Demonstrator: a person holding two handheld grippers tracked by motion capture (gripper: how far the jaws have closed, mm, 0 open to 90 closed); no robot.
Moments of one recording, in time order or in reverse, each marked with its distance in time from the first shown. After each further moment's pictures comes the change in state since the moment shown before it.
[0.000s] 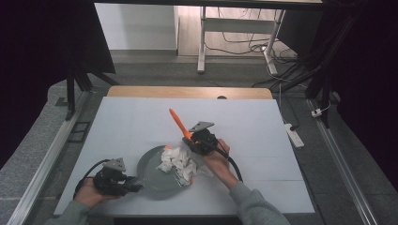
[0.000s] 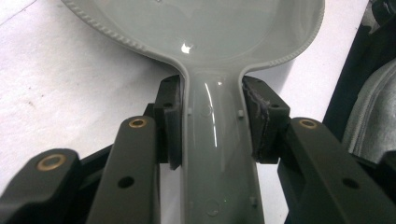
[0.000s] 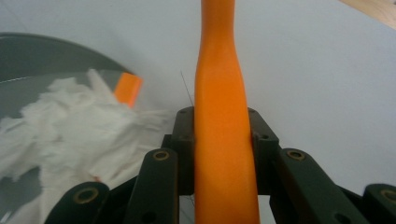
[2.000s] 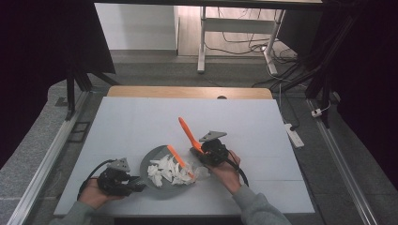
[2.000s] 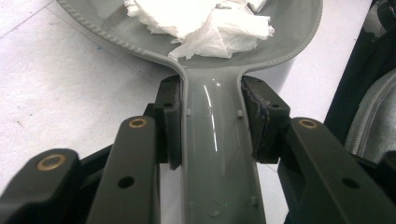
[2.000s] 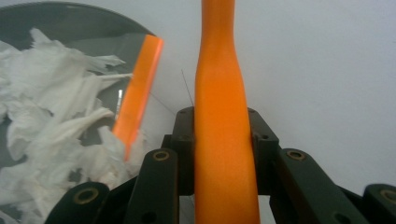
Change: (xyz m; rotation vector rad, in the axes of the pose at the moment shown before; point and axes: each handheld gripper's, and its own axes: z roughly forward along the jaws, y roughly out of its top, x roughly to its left) left arm -0.009 0.007 0.004 -0.011 0.022 0.004; right arm 0.003 -0.031 -0.035 0.023 0.031 0.083
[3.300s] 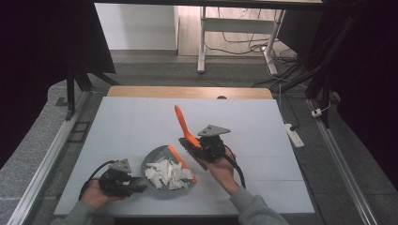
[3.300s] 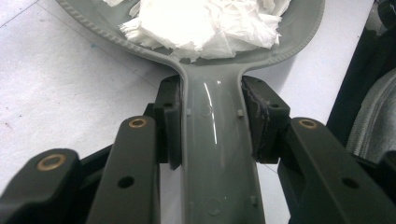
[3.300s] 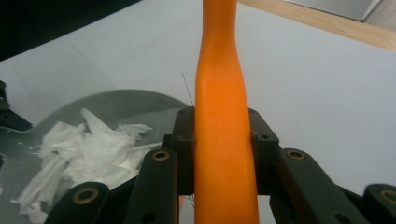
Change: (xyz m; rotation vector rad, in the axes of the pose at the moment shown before) left arm 0.000 -0.001 0.005 0.004 -0.006 0.002; right arm 0.006 0.021 -0.019 -0.202 0.075 0.046
